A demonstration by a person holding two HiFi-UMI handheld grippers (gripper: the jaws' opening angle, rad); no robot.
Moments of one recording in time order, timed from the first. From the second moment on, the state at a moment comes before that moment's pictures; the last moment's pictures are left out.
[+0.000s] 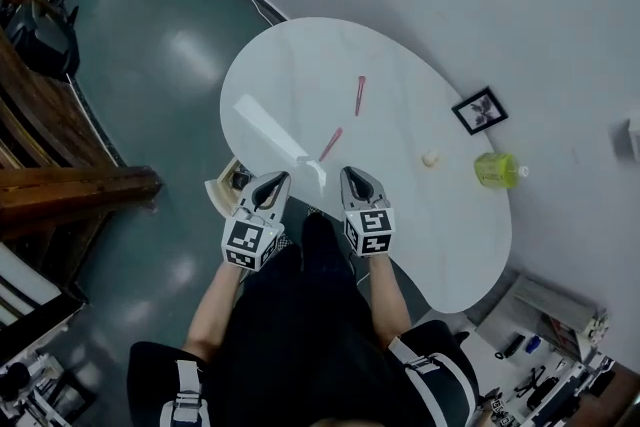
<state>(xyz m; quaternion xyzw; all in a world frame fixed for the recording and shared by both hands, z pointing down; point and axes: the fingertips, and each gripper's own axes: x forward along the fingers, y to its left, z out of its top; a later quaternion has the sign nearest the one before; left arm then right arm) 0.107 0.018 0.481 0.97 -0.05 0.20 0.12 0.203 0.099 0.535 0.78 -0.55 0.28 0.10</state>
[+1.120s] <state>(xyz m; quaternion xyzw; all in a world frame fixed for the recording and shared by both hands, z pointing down) 0.148 -0.012 0.598 0.94 -0.05 0.28 0.18 0.240 0.050 0.652 0.74 -0.55 0.38 0.10</state>
